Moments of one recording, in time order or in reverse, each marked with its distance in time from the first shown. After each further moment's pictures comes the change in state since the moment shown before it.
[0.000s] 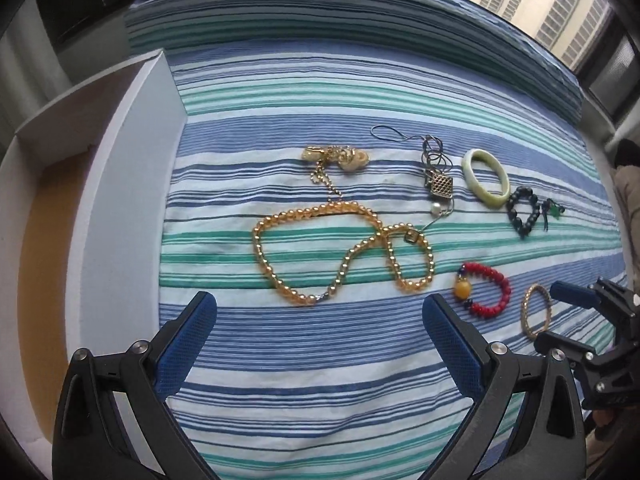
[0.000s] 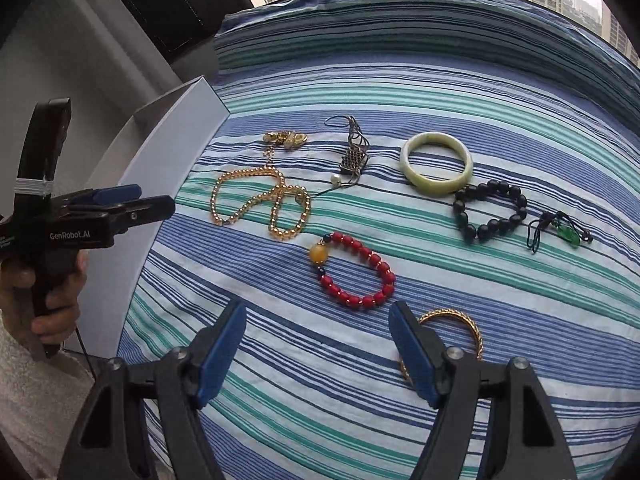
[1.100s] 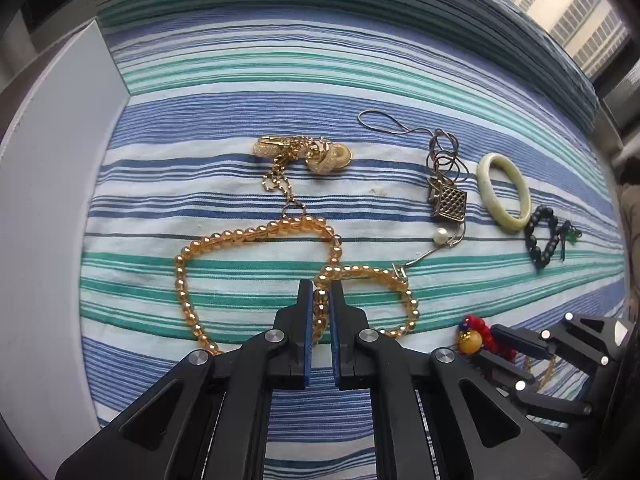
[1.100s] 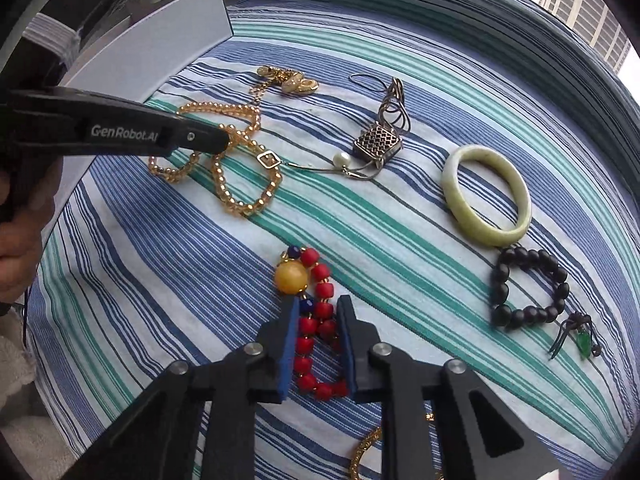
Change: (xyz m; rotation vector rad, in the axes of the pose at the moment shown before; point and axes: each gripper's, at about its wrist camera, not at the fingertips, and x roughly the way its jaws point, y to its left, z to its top) left arm 0.042 -0.017 0.029 -0.058 0.049 -0.048; right arm 0.087 0.014 0.027 -0.296 0.137 -0.146
